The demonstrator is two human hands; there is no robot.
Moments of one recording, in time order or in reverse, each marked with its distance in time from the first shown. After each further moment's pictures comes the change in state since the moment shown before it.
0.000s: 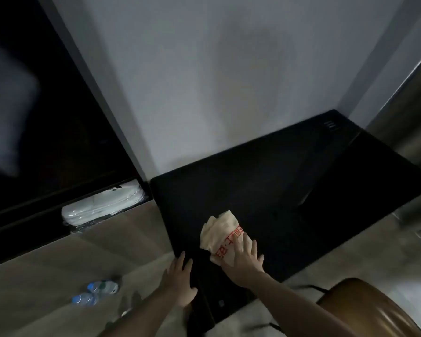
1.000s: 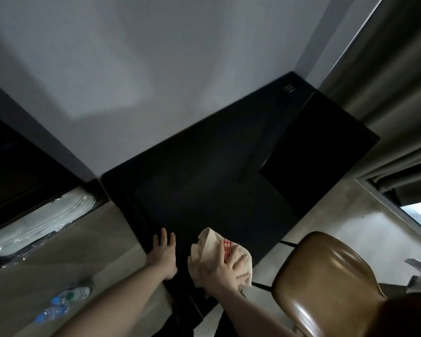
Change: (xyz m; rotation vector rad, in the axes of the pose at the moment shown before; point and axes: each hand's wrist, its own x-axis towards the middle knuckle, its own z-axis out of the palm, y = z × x) left_hand 0.092 0.011 -0.033 0.197 -0.051 0.001; right_hand 0.005 -0.021 0.058 0.422 0.084 0.524
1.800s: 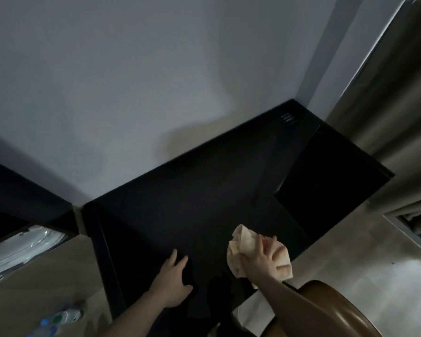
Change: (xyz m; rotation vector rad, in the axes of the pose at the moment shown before) left_hand 0.005 0.163 -0.062 -0.357 -0.019 0.038; right_hand 0.161 0.064 -0.236 -0.091 0.092 -0.088
